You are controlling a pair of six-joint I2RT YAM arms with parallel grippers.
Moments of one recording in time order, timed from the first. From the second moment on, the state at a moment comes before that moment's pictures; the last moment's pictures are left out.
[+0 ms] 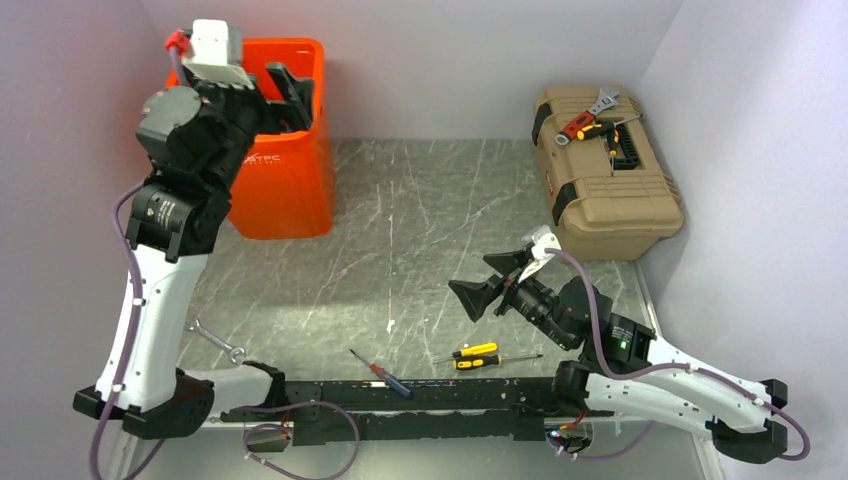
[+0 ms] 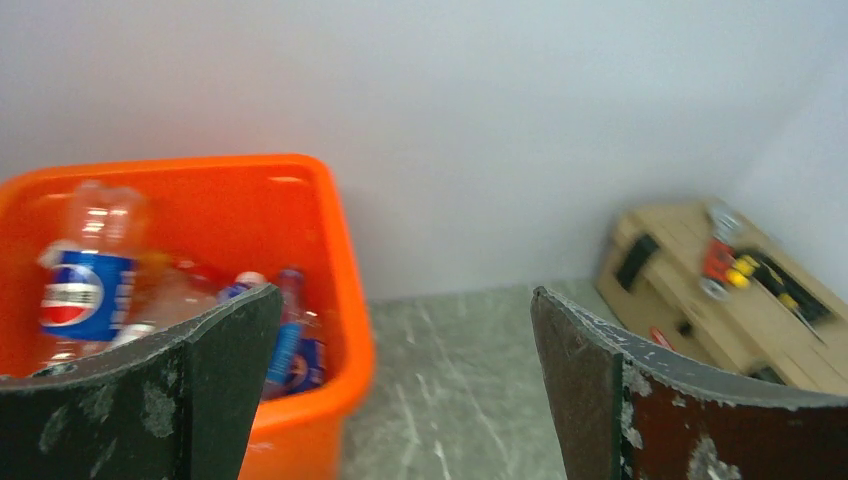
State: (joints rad) left arm -0.29 1.24 1.85 -0.46 -0.12 -0.13; right arm 1.14 0.55 0.69 -0.18 0.36 0.28
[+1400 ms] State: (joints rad) left arm -0.82 1.17 1.36 -0.63 -0.47 -0.31; right arm 0.49 0.79 0.84 -0.33 0.19 0.62
